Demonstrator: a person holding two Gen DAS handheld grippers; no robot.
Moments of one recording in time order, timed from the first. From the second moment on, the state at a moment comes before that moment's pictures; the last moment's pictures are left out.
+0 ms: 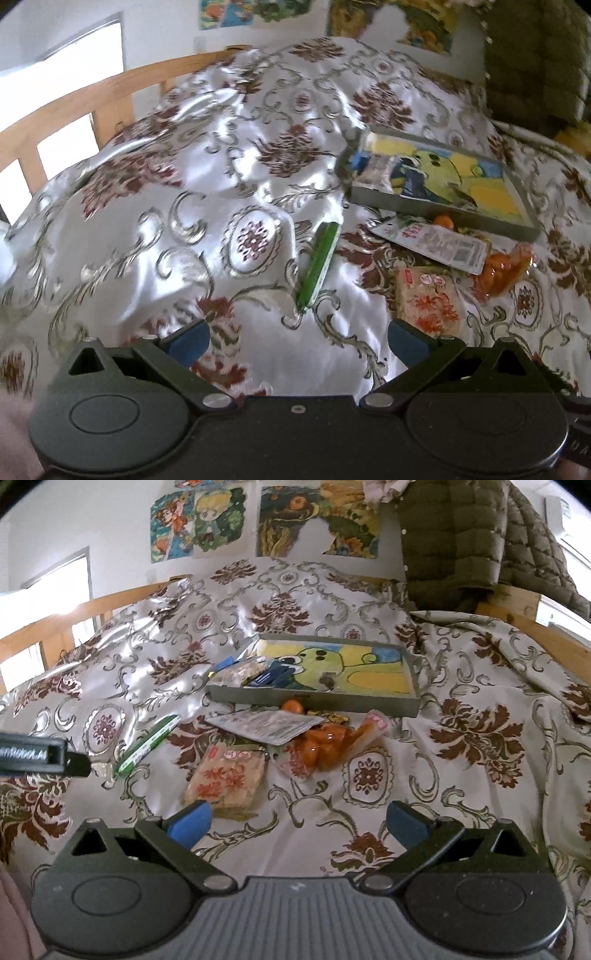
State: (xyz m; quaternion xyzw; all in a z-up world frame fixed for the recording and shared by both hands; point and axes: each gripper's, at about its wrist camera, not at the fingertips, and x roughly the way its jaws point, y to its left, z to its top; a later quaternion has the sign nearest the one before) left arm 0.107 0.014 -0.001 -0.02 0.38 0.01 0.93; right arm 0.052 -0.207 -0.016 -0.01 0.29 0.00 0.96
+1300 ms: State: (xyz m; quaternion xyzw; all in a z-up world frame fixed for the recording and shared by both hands) left arm 0.249 0.026 -0.047 0.02 0.42 -0.14 0.90; right arm 0.159 -0.150 -0.063 -0.06 0.34 0.07 0.94
